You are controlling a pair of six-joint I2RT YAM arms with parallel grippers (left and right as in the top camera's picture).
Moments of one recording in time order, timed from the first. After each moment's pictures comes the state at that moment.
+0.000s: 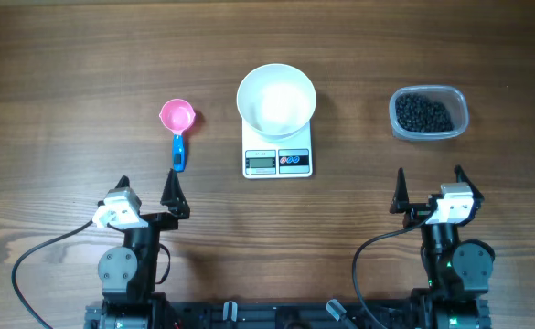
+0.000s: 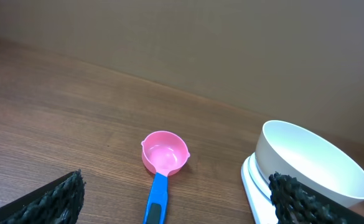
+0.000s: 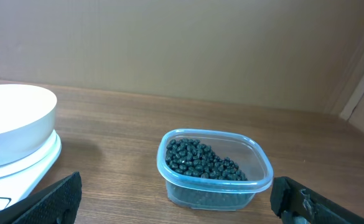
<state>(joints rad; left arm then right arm) -0.02 0.01 0.01 -0.07 -0.04 -0.30 -0.02 0.01 0.04 -0.07 -0.01 -0.11</state>
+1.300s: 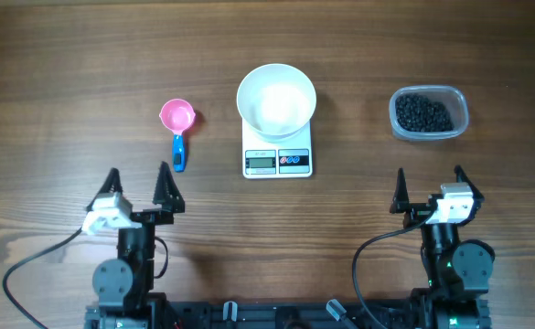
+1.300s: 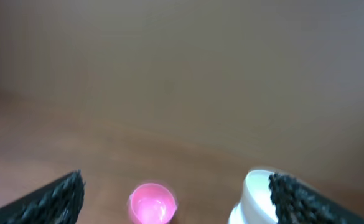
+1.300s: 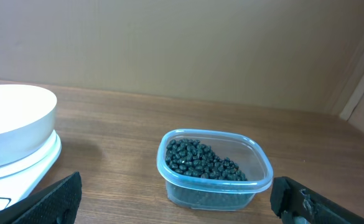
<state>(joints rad) -0.02 0.01 0.01 0.15 -0.06 -0.31 -0.02 0.01 0.04 -0.07 -0.01 -0.11</state>
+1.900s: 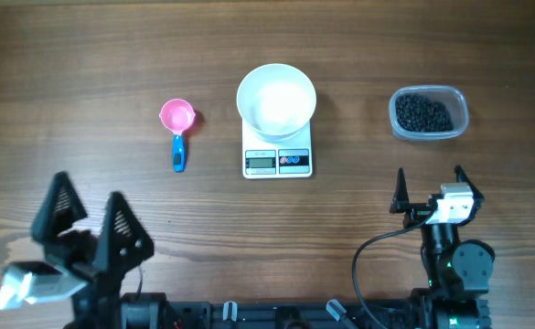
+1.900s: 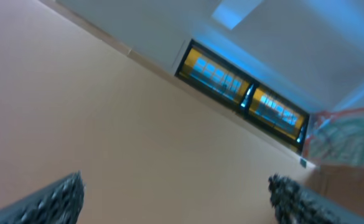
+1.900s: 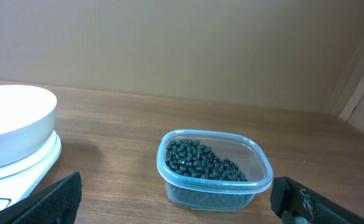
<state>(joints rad) -0.02 0.04 0.47 0.21 0.05 -0.56 -0.02 0.01 0.04 -0.07 -0.01 -0.11</state>
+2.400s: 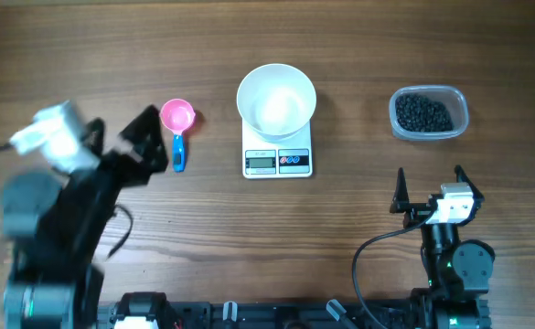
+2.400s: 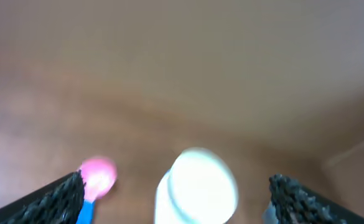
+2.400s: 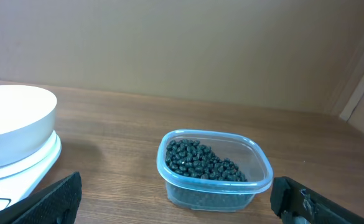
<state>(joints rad) -0.02 0.78 1.08 -0.65 0.15 -0.44 -0.02 0.01 0.04 -0.07 -0.01 -0.11</state>
